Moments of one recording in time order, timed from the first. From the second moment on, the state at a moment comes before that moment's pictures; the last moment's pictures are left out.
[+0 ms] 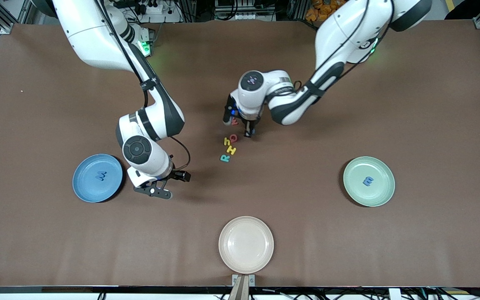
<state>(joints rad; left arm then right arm) -0.28 0.72 -0.62 -1.87 0.63 2.42 0.47 0.45 0.64 -0.05 -1.60 0.07 2.20 0.64</state>
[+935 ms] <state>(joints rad) 0.14 0.35 -0.57 -1.85 0.29 2.14 0.50 0.69 0.83 -0.05 -1.41 0.11 2.20 0.93</state>
